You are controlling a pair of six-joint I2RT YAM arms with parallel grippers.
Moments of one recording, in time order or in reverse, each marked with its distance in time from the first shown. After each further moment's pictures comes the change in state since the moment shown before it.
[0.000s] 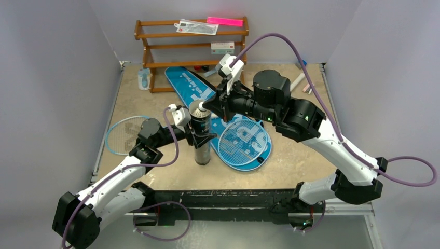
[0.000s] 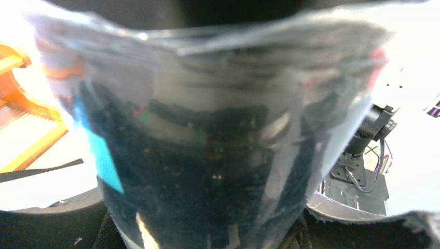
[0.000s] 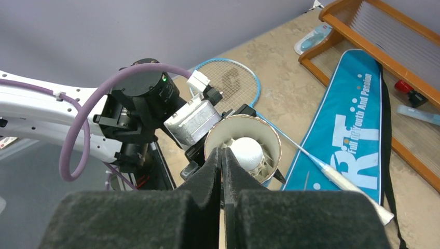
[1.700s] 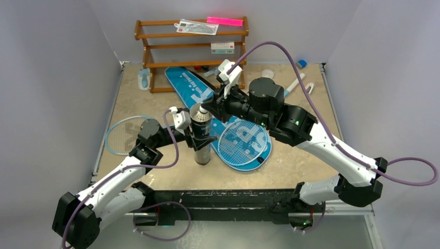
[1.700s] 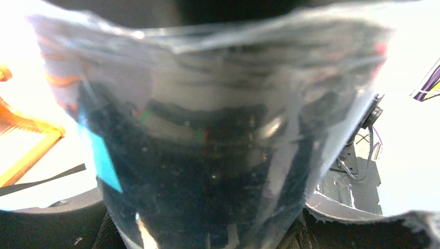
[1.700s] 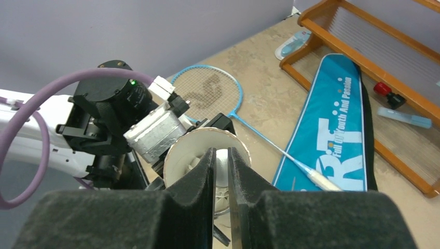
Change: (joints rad) left arm 0.000 -0.003 -0.008 0.014 0.071 0.028; right arm 0.003 -0.043 -0.181 0.170 0.079 -0.033
